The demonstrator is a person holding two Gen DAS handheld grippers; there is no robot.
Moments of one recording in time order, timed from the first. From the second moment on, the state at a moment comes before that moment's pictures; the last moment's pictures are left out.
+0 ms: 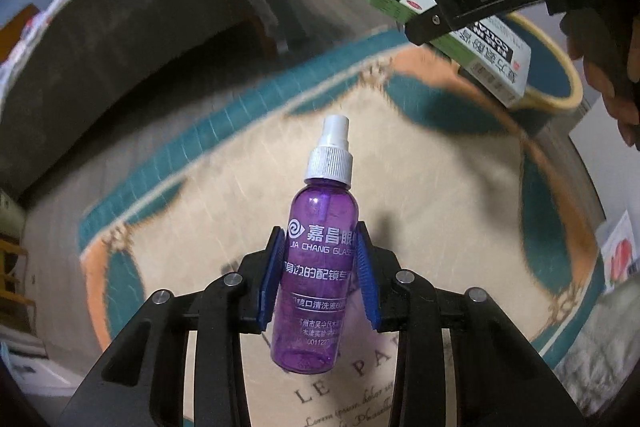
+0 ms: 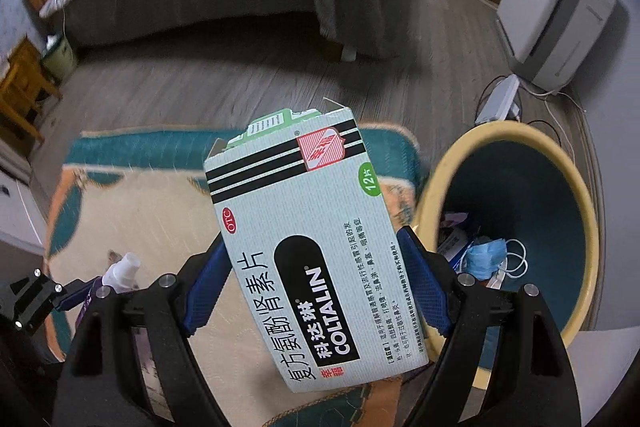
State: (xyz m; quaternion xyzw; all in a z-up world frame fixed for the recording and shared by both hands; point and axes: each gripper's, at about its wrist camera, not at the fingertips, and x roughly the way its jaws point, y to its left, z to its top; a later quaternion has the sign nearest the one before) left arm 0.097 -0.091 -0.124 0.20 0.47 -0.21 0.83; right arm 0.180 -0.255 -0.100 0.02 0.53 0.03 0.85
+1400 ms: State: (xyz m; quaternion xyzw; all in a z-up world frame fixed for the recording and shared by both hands) left arm 0.125 -0.314 -0.091 0.14 0.41 -0.35 0.83; right arm 0.121 -0.499 -0.100 0.31 0.46 -0.13 0.83
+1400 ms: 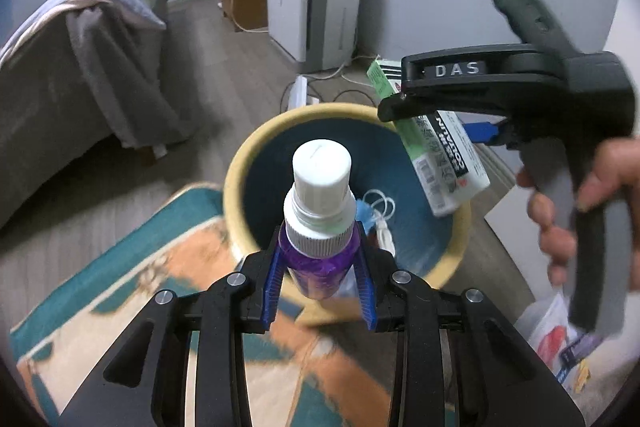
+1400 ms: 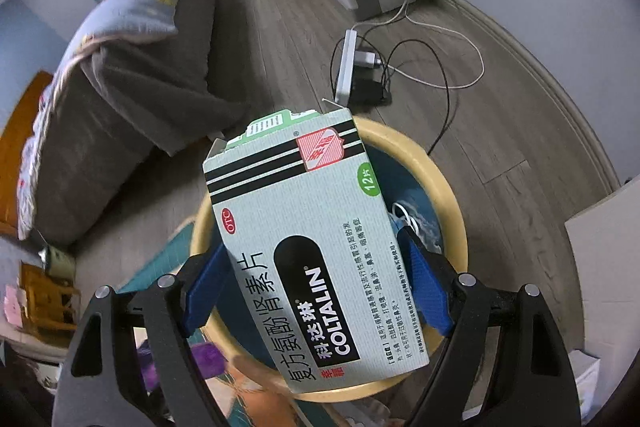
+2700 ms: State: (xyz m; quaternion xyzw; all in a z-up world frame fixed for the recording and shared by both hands) left arm 0.066 -0.237 -0.026 0.08 0.40 -0.20 0.89; right arm -0.003 -0.453 -0.030 0.08 0.46 -0.16 0.87
